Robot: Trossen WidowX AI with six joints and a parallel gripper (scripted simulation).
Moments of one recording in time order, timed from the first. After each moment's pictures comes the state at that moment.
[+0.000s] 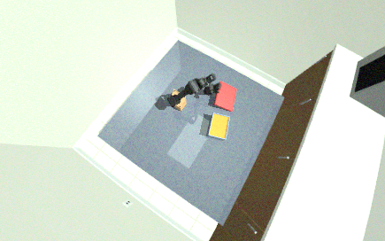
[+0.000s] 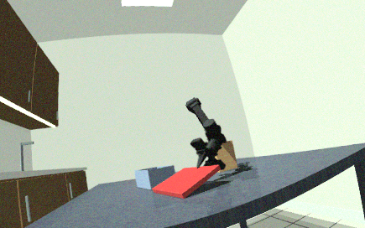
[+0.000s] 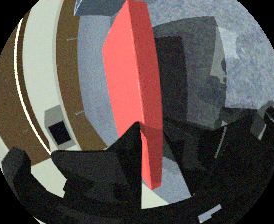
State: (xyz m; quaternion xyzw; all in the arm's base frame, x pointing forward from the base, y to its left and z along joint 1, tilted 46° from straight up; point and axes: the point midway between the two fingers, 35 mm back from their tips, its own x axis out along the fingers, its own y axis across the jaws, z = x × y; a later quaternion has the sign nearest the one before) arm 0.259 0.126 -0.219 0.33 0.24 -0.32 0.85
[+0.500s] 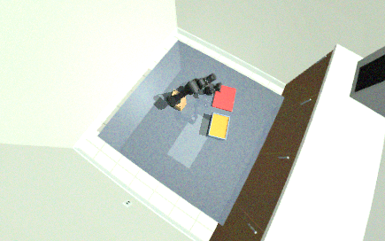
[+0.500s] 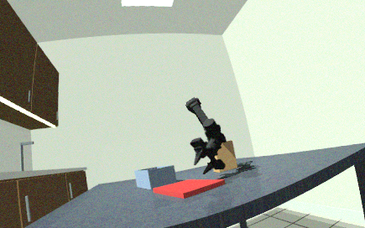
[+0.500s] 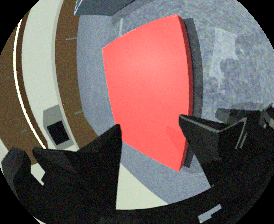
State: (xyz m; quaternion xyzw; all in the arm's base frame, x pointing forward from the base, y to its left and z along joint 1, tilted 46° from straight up) arm 0.260 0.127 -0.218 0.33 0.25 -0.32 0.85
